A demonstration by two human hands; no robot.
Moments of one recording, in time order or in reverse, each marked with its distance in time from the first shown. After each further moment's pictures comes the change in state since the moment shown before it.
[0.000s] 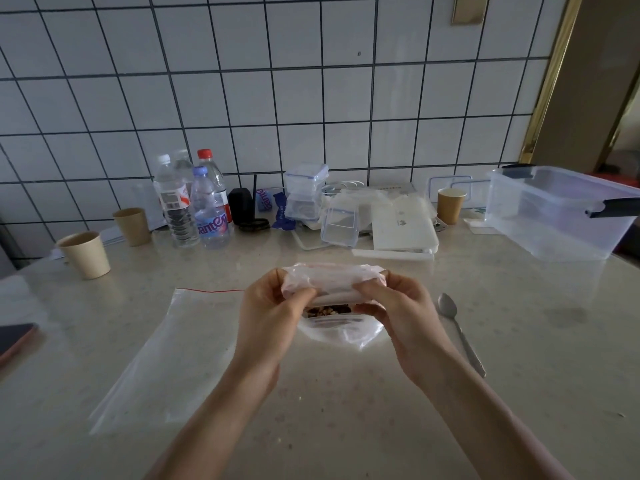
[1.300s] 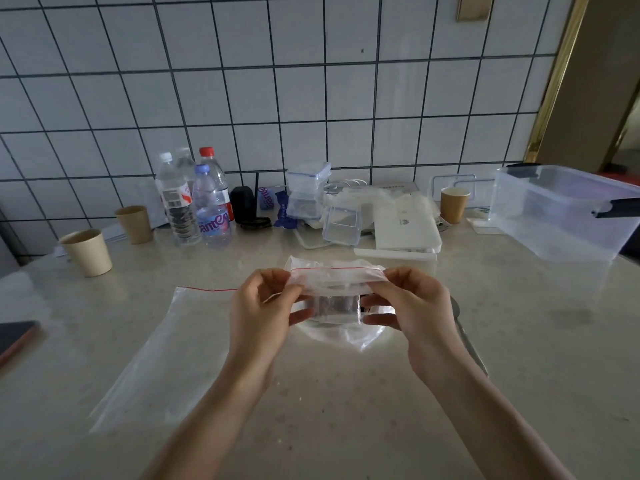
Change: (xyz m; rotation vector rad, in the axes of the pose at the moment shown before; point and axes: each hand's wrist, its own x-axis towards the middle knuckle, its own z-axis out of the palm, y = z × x) left_hand 0.008 -0.009 -0.008 -0.081 0.128 -0.120; right_hand 0.001 -0.004 -0.005 -0.027 0.239 0.027
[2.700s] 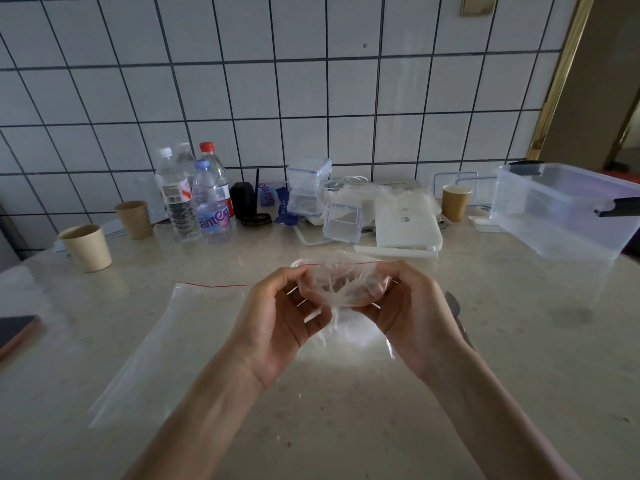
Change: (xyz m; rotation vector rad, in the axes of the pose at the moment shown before) left_hand -0.005 0.021 0.007 -0.528 -0.396 -0.451; right_hand 0.003 -0.004 0.002 0.308 -0.438 0.080
